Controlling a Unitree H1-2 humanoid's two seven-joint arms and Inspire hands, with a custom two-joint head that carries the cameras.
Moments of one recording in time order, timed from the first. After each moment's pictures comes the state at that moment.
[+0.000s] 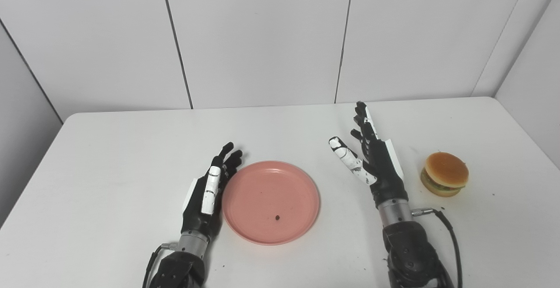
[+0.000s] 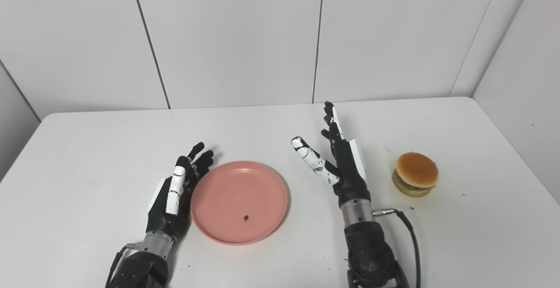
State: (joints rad) left arm -0.29 -0.02 -0.03 0.19 -0.15 -0.03 -0.13; right arm -0.33 -0.07 0.04 -0.10 -0.27 0.08 -0.06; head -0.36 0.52
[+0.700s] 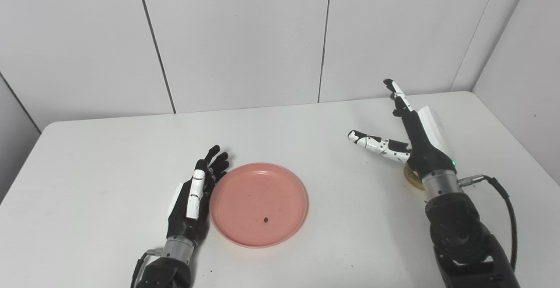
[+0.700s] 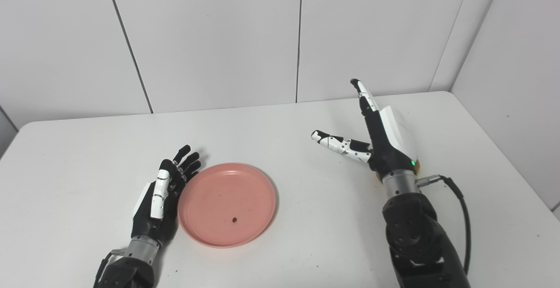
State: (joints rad) left arm -0.29 -0.01 -0.01 0.20 -0.18 -0.04 -0.17; right arm -0.35 -0.28 0.00 -0.28 -0.54 0.34 0.02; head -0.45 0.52
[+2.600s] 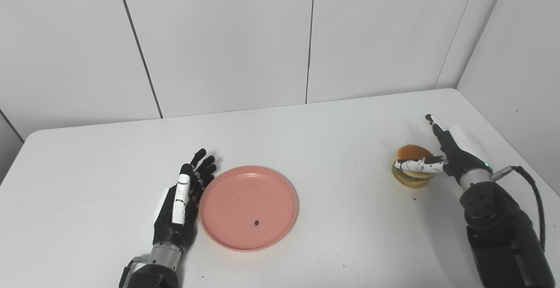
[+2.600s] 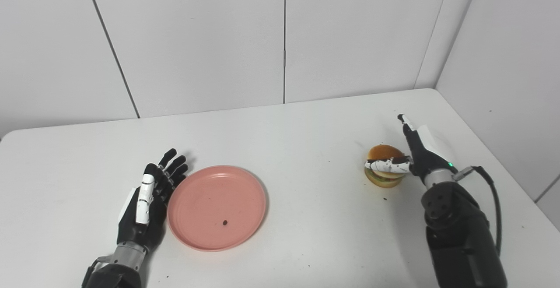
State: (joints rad) left arm -0.29 0.00 0.01 0.19 -0.20 0.00 -0.20; right arm -0.38 -0.38 -0.20 -0.03 -0.78 0.47 0.35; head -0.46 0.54
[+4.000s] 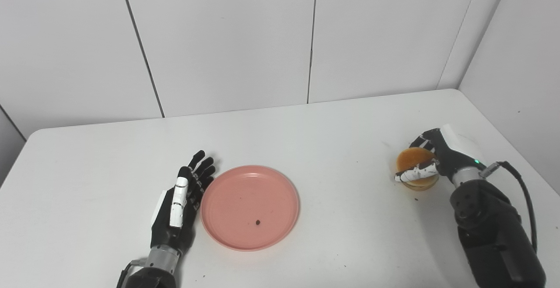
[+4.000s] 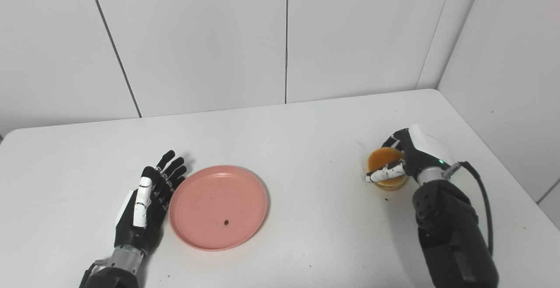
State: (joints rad) left arm -0.28 0.00 0.02 0.17 -0.19 0.01 -0.20; right arm -0.39 -0.40 -0.11 -0.03 -0.88 0.47 0.29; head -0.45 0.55
